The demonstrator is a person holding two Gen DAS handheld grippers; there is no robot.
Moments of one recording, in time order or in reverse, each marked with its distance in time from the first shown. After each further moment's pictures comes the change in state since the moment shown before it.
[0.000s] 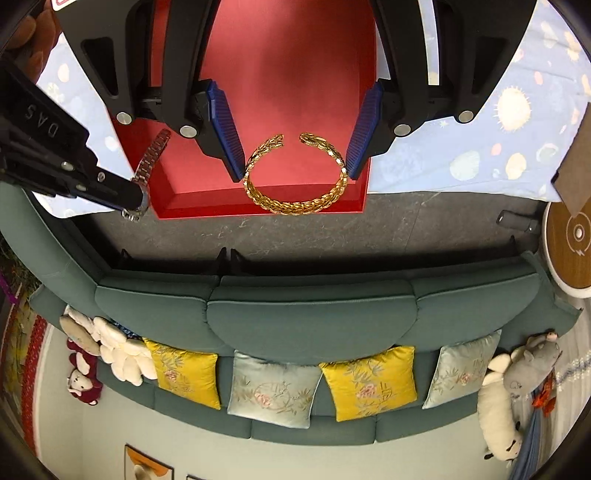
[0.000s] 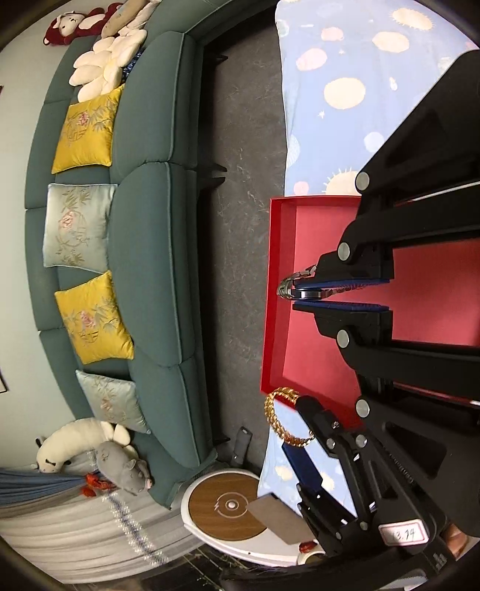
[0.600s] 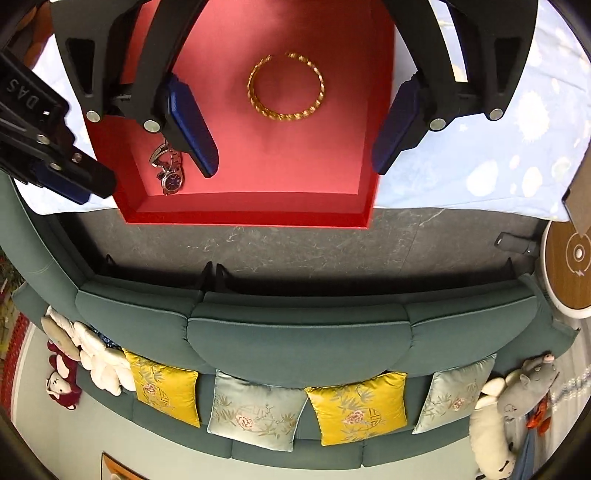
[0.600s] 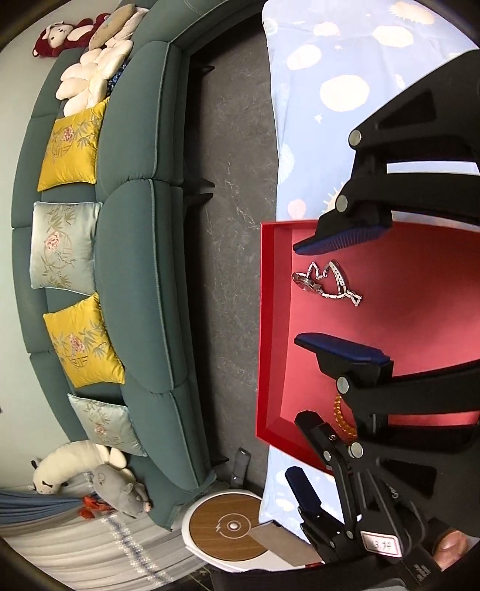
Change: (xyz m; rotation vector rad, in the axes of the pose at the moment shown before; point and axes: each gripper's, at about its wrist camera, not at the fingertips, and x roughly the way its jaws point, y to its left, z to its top) left arm 0.034 0.005 0.001 -0.049 0.063 0.034; right arm 0.021 -0.024 -0.008 0.033 0.008 -0.056
